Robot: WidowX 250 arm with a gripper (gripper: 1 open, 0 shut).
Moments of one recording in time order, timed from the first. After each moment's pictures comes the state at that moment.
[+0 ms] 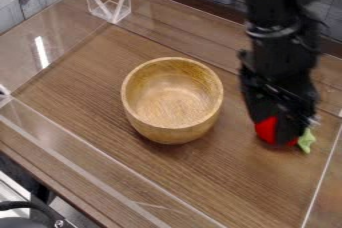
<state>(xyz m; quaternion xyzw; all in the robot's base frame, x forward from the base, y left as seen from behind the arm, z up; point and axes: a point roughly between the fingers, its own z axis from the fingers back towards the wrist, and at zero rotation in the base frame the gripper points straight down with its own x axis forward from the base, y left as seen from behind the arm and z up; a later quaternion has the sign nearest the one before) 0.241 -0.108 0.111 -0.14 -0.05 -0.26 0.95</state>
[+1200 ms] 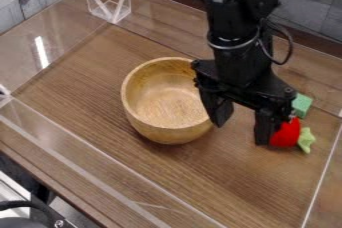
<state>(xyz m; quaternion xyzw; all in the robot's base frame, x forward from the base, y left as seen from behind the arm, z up) 0.229 -0.089 0.102 -0.11 -0.06 -0.05 0.99</state>
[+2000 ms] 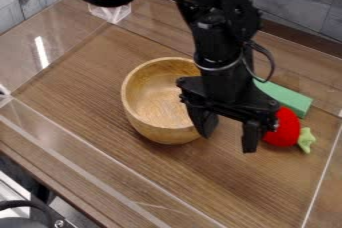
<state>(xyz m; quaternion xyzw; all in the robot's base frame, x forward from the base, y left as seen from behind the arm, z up) 0.230 -0.075 0.080 -0.10 -0.07 0.01 0.99</state>
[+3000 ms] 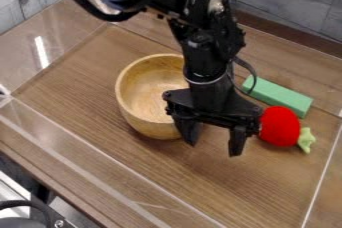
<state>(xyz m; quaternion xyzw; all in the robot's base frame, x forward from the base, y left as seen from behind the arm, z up) 0.232 -0.061 0.057 -0.08 -0.06 0.09 0.99</state>
